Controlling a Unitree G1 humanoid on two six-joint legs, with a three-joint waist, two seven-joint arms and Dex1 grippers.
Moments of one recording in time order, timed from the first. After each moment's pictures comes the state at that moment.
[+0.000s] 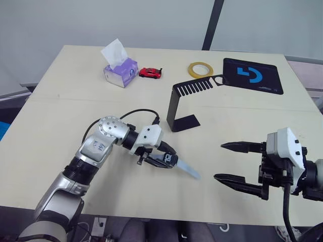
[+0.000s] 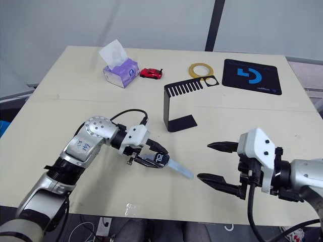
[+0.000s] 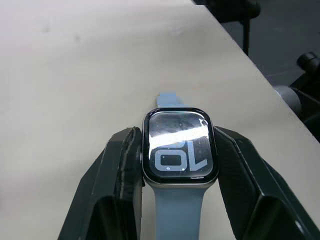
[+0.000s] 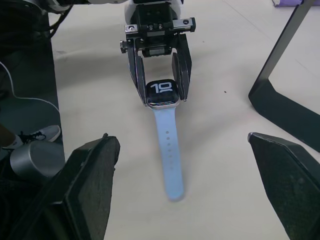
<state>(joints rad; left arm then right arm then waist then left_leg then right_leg) -0.69 0.54 -0.37 0.04 -0.23 0.26 -1.33 0.01 -0.88 -0.56 -0.88 0.81 0.96 0.99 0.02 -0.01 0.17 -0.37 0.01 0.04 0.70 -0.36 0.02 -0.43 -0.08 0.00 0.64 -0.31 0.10</state>
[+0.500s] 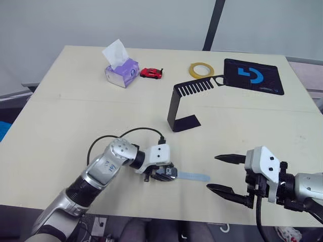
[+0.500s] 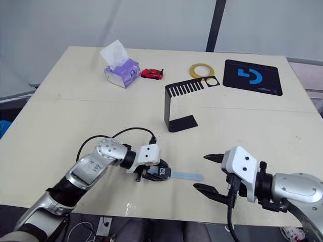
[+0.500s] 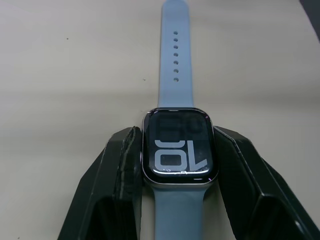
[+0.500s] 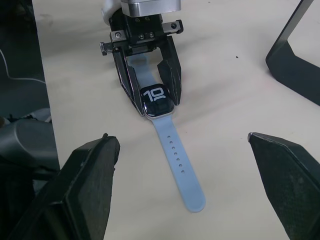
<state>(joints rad) -0.54 0.51 -0.49 -0.19 -0.06 0.57 -1.05 0.20 -0.91 -0.37 -0.89 0.63 0.74 0.88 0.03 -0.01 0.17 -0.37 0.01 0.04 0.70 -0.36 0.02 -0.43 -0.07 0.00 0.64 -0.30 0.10</state>
